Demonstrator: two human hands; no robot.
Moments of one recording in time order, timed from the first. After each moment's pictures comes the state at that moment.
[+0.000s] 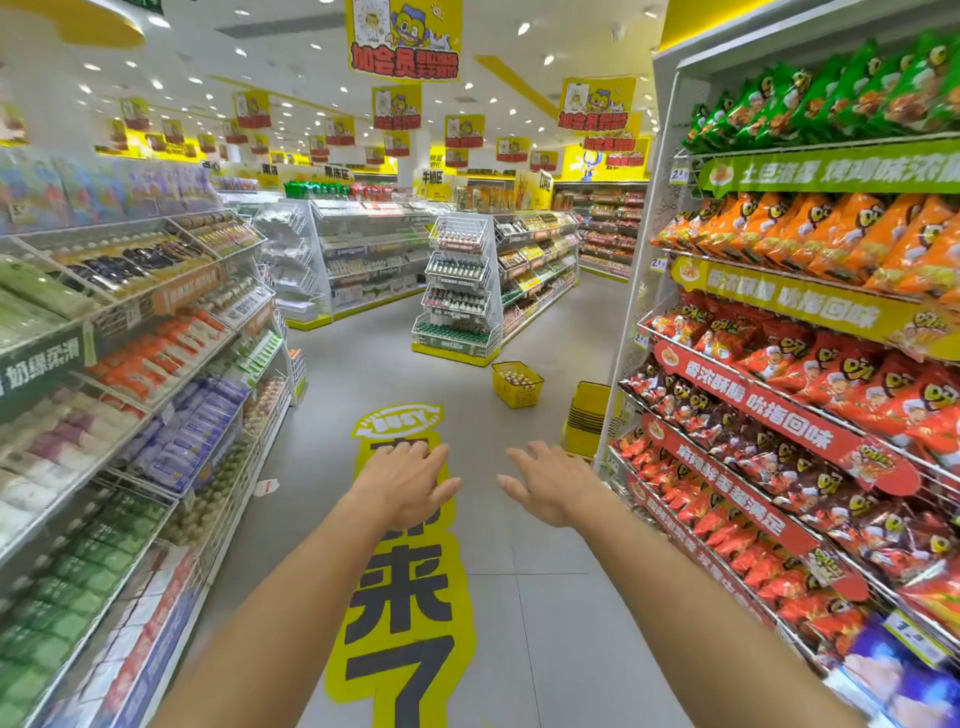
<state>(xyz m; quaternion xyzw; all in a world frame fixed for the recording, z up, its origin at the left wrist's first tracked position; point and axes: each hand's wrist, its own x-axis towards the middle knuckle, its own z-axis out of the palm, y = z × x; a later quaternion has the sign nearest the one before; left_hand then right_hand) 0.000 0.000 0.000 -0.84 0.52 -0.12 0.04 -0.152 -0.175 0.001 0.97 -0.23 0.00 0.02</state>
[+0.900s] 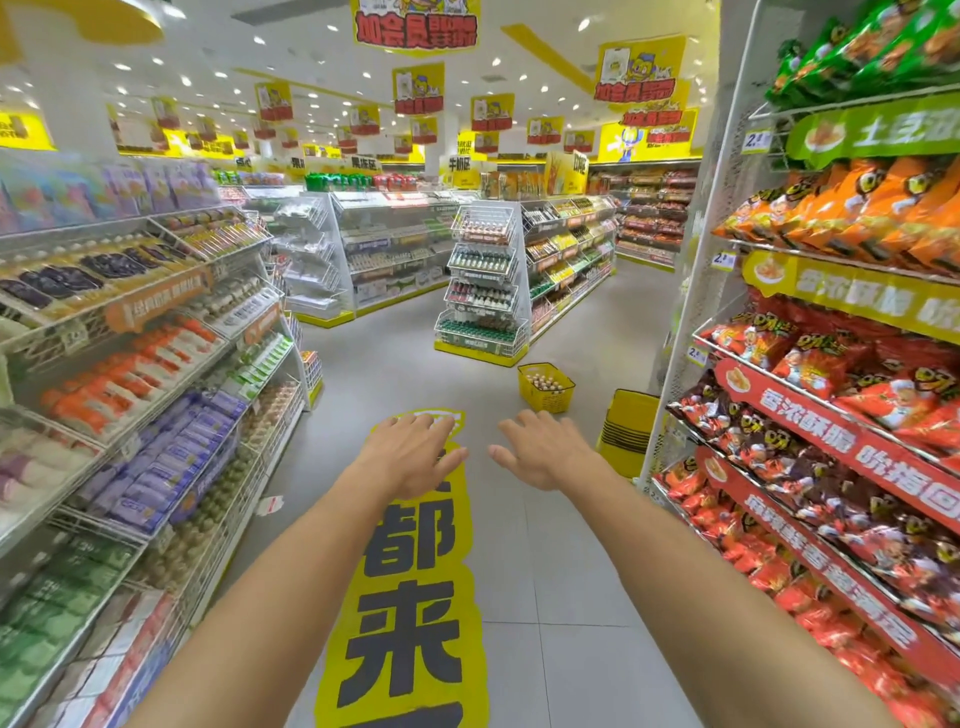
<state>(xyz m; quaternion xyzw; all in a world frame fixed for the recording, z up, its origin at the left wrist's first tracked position) 0.178 -0.221 0.016 -0.87 0.49 -0.09 0.02 0.064 -0.400 0.010 0.98 -0.19 0.01 0.08</state>
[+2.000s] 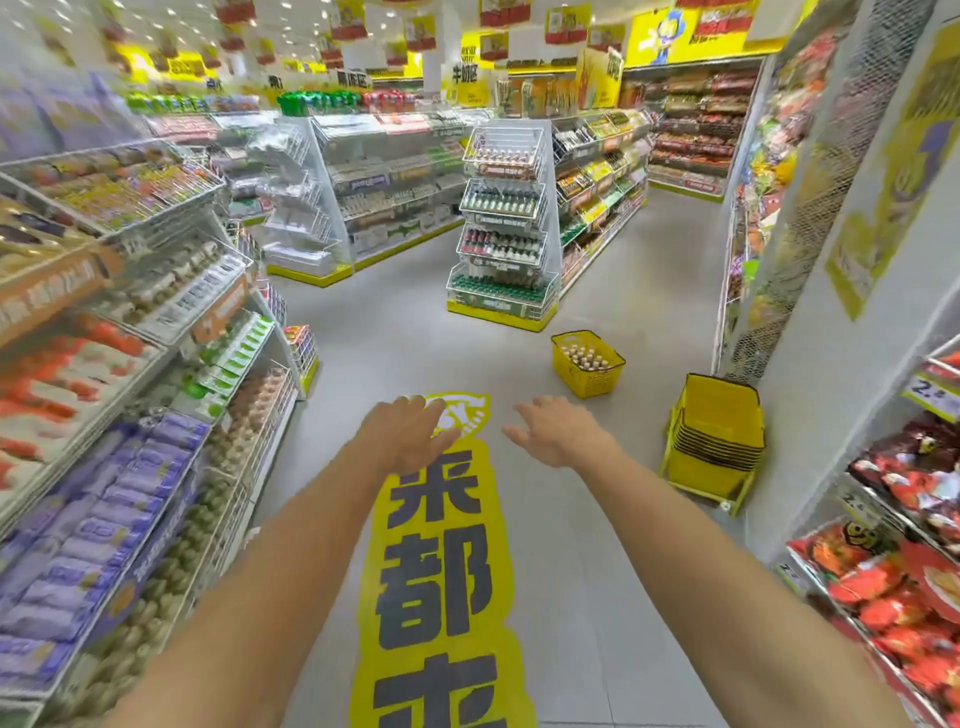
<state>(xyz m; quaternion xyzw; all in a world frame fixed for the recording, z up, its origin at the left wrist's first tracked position) 0.693 -0.499 -0.052 -0.88 0.46 0.00 0.06 0.562 -0.695 -0.068 0.97 -0.22 -0.05 -0.03</state>
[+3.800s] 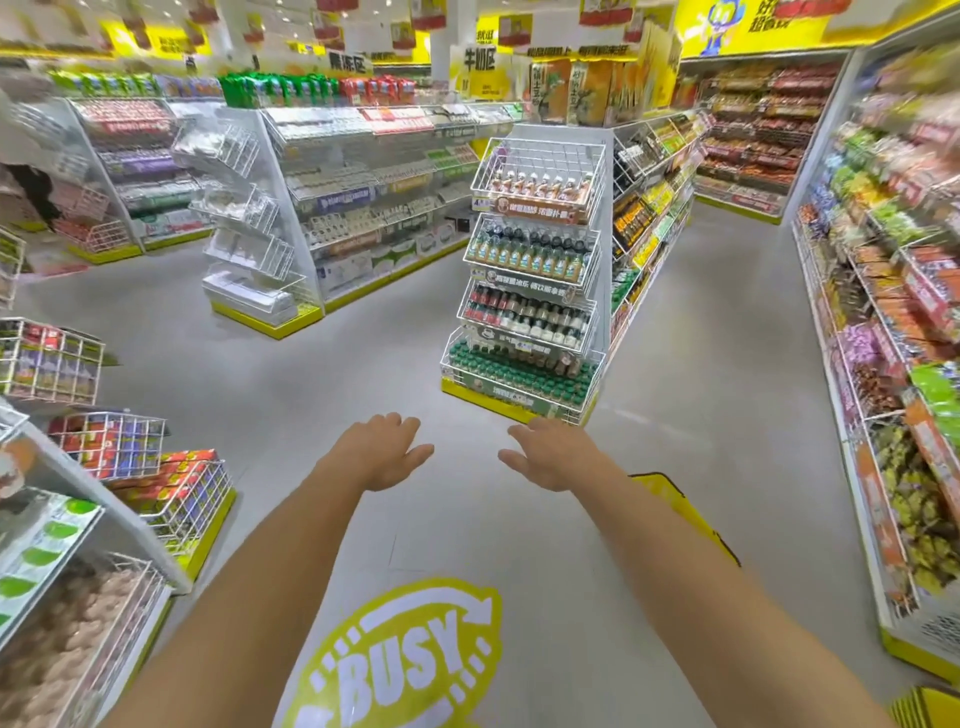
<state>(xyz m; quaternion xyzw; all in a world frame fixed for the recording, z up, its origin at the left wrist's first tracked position) 1.653 -1.218 -0.074 -0.90 0.43 0.07 0.06 1.501 -1.440 -0.088 0.98 -0.17 -0.11 0.01</state>
